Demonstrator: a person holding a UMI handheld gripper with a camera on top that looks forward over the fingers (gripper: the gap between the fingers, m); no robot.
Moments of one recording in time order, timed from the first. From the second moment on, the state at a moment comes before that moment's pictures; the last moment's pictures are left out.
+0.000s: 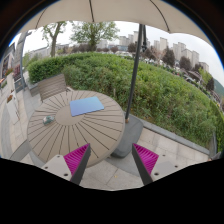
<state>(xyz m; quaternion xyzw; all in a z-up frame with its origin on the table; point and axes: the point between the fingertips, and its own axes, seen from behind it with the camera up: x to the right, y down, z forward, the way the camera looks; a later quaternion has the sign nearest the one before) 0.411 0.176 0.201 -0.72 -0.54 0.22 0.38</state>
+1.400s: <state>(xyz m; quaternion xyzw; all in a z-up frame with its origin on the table) 0.128 -0.215 0.023 -0.65 -0.60 0.31 0.35</state>
